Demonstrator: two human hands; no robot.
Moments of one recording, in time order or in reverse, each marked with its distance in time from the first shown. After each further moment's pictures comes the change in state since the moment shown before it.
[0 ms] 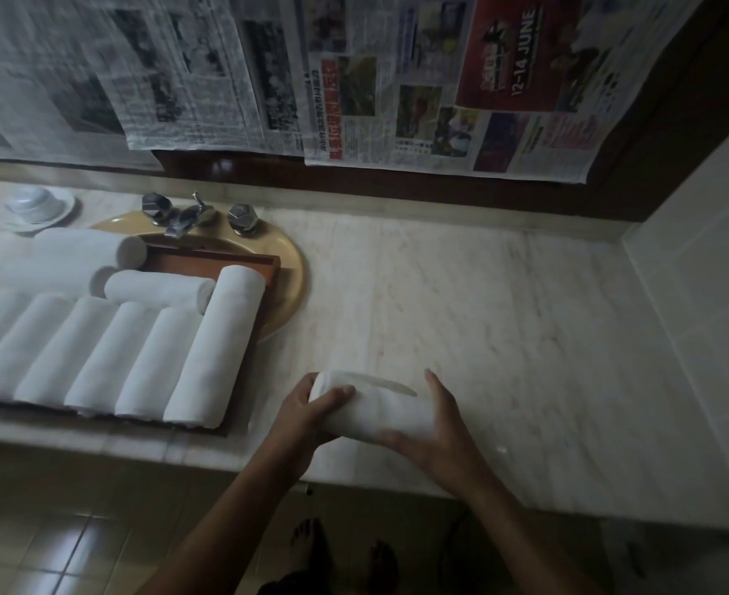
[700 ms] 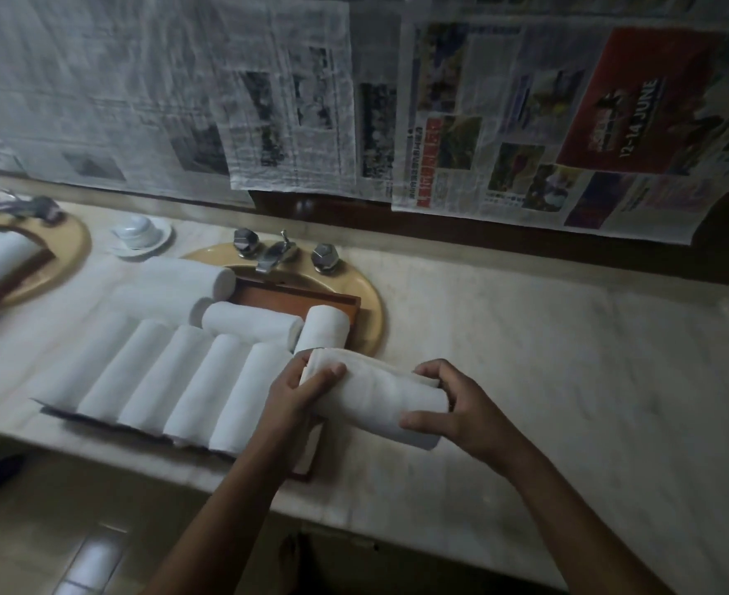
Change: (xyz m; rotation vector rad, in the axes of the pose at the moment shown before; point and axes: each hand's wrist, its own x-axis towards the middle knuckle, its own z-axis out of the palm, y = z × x) left_hand 0.003 0.103 -0.107 -0.020 0.073 0.274; right_hand 0.072 -0.131 0.037 0.163 -0.242 -0.295
